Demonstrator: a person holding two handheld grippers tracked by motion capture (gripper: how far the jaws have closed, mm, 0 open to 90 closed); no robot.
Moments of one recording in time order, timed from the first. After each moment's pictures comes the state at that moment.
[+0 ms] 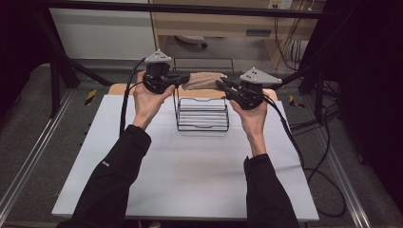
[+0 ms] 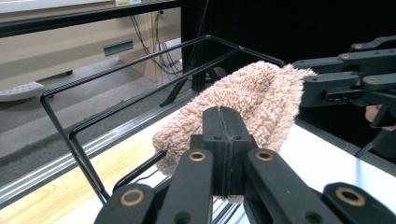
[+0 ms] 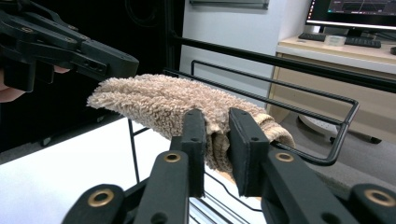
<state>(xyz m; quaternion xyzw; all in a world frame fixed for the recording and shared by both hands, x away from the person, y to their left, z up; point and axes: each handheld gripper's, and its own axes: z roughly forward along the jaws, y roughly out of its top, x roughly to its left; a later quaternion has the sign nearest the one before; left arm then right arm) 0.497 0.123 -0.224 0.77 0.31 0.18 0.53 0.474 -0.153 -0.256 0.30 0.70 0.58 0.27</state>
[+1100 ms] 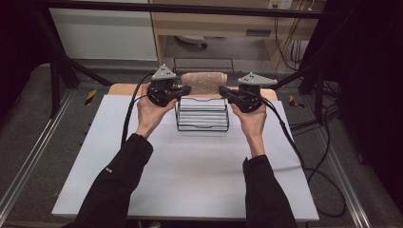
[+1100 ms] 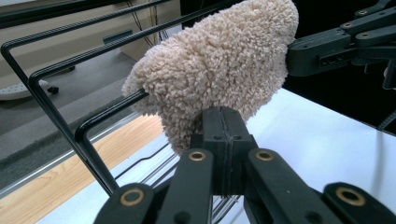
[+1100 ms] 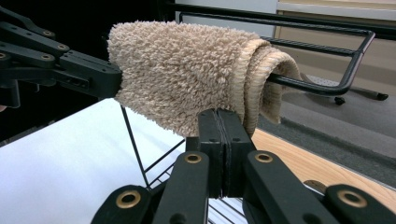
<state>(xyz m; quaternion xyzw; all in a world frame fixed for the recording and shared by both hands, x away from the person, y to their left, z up) 0.495 0.119 -0.262 0.79 0.29 0.20 0.51 0.482 -0.155 -0.275 0.35 0.73 0.54 0.23</state>
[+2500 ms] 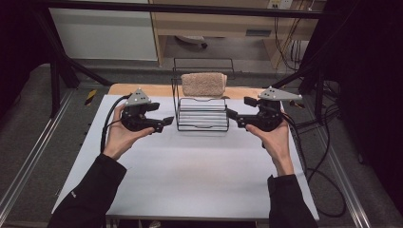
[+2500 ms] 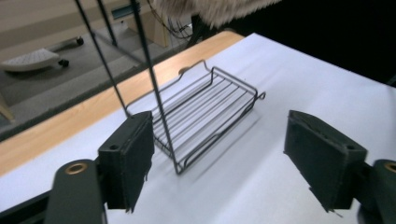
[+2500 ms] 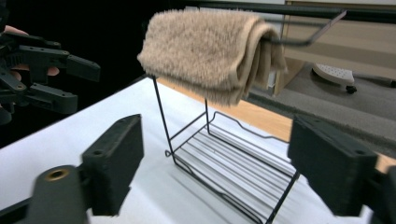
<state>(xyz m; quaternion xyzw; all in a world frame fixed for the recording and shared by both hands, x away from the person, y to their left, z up) 0.434 0.182 -0.294 0.80 0.31 0.19 0.47 0.422 -0.193 -0.273 0.36 0.73 0.54 0.20</state>
